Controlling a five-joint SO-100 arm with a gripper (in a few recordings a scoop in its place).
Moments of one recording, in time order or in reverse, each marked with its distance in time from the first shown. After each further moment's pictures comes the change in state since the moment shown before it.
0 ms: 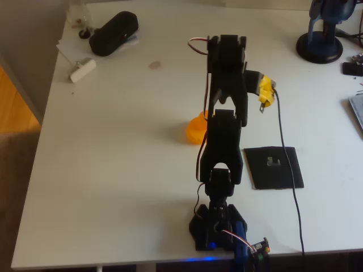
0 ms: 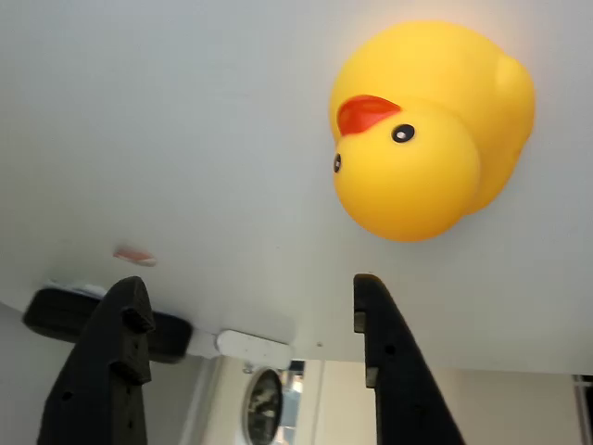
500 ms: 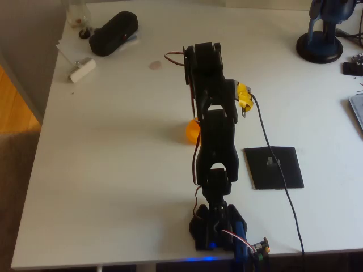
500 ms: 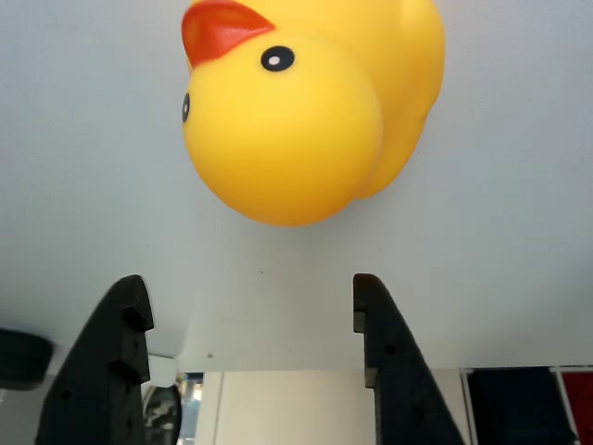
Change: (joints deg) arm -9.9 0.1 8.2 0.0 0.0
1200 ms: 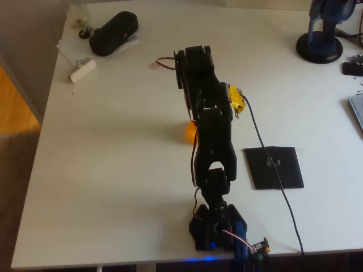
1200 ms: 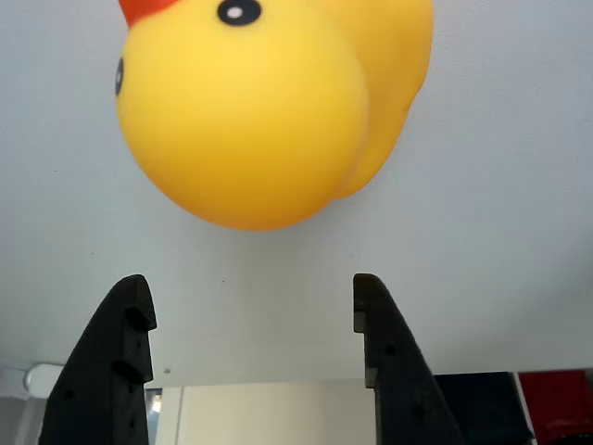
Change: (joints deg) arm -4.2 -2.9 0.2 -0.4 0.0
